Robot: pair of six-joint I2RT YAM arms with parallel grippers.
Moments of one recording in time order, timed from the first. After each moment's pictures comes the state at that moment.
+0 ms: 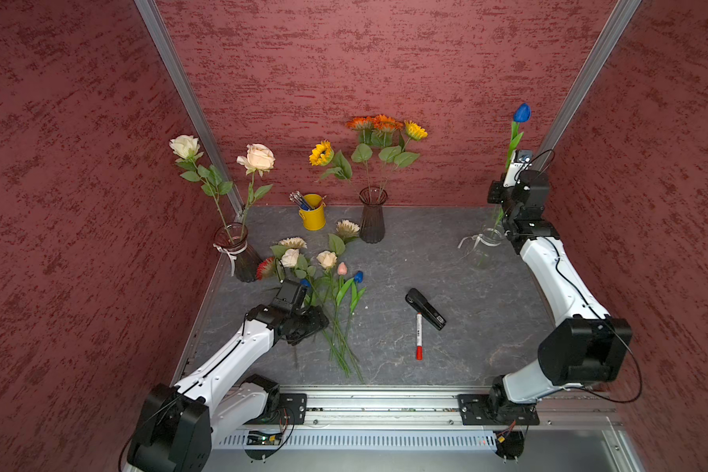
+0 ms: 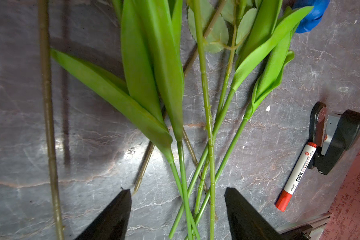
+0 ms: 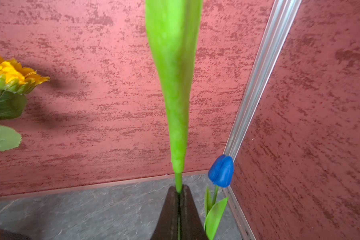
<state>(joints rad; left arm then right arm) -0.35 1.04 0.57 -0.67 0.23 -0.79 -0.04 1.55 1.47 -0.03 0.18 -0.03</state>
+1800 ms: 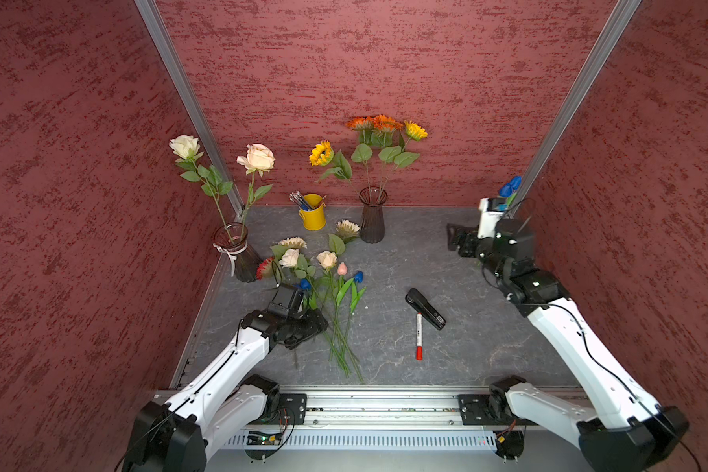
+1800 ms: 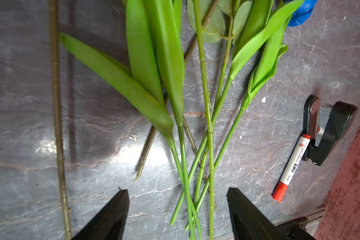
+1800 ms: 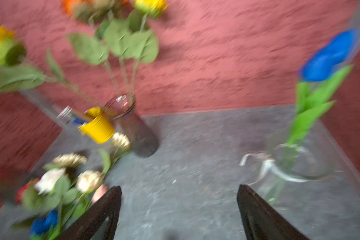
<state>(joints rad) -0.35 0.95 0.55 -0.73 0.23 -0.79 0.42 1.11 1.12 -0.39 0.12 0.31</state>
